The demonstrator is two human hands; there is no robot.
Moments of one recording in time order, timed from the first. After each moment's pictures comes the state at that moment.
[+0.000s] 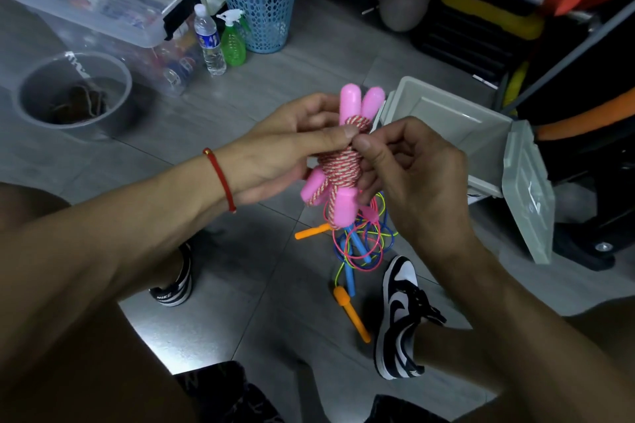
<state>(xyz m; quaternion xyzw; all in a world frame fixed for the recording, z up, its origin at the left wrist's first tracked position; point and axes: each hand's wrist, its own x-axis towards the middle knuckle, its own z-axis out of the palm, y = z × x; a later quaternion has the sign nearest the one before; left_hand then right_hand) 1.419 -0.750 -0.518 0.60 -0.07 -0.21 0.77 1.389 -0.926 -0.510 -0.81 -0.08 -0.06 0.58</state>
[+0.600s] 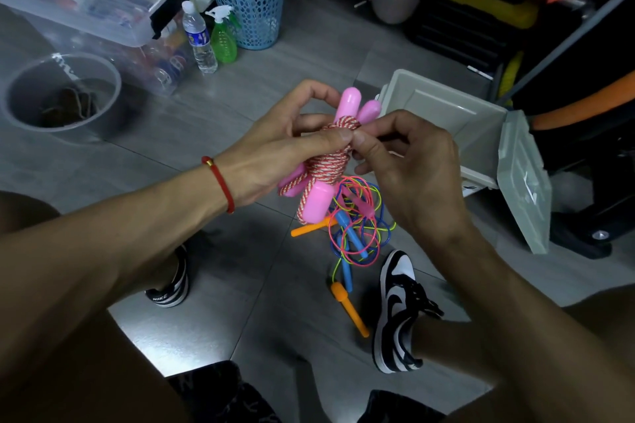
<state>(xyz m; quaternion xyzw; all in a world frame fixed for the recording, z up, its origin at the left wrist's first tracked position) 1.415 -0.761 -0.514 0.64 -0.08 -0.17 0.75 1.401 -0.936 -0.513 -0.84 -0.06 -0.08 0.53</state>
